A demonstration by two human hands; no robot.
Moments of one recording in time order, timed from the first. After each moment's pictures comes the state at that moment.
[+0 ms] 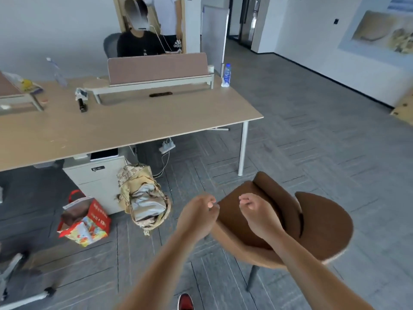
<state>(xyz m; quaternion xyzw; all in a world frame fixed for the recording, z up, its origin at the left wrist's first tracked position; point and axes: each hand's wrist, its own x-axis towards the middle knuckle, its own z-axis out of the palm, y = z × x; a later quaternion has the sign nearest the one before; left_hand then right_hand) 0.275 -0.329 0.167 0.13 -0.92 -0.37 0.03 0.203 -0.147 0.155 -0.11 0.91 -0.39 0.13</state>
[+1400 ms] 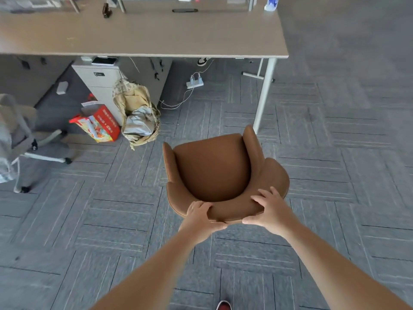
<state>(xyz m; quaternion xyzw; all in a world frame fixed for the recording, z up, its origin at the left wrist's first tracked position) 0.147 0.146 -0.061 0.40 -0.82 -0.39 -0.12 -0.041 0.300 -0.049 -0.37 0.87 -0.10 0.31</state>
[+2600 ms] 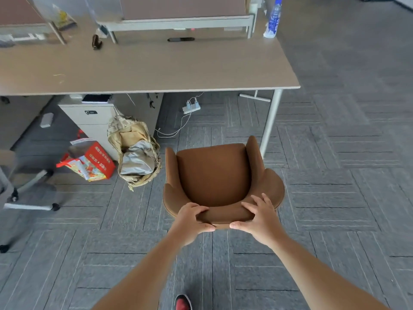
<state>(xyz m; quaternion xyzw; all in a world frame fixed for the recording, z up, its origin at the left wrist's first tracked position) 0.072 -0.122 -0.073 0.32 -0.84 -0.42 -0.08 -0.088 0.067 -0.067 -0.31 0.89 -0.20 0.28</state>
